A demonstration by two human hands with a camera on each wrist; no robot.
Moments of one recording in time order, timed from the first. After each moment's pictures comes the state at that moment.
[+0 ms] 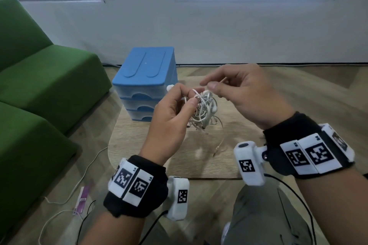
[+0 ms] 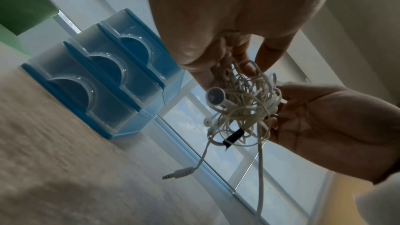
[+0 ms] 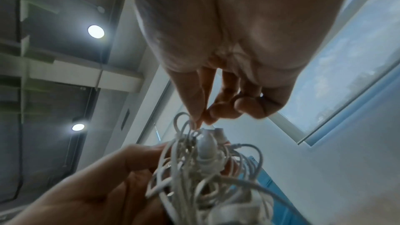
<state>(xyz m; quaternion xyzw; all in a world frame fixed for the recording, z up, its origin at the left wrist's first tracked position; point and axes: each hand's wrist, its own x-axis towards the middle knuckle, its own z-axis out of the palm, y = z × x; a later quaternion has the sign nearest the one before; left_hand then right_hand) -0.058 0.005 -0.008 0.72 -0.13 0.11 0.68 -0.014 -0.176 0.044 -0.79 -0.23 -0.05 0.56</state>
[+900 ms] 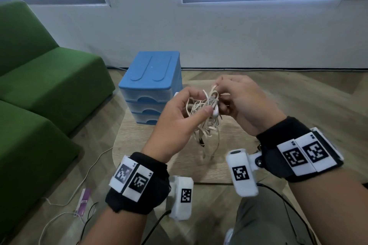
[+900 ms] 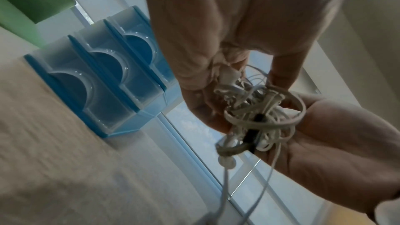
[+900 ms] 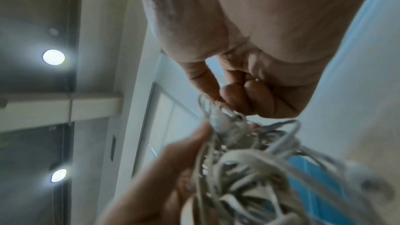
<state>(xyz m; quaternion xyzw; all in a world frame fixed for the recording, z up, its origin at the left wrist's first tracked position) -0.054 0.011 0.000 0.72 -0.13 0.04 0.68 -0.010 -0.153 0.038 -0.70 -0.05 0.09 0.71</state>
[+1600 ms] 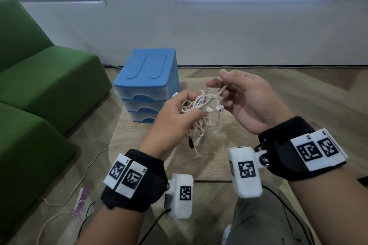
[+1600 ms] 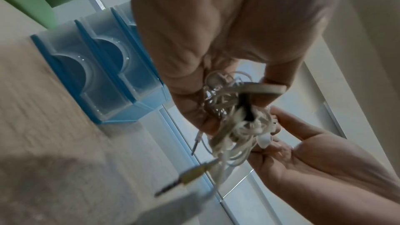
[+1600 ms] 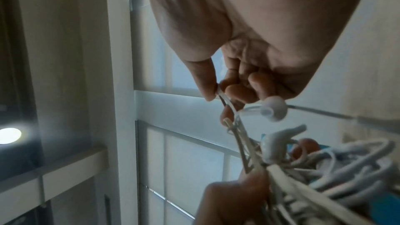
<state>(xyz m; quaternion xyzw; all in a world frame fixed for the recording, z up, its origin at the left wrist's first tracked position) -0.050 0.009 -0.002 0.71 -0.07 -0.03 0.70 -0.013 -0.169 0.037 -0.56 -0.01 0.10 0.82</state>
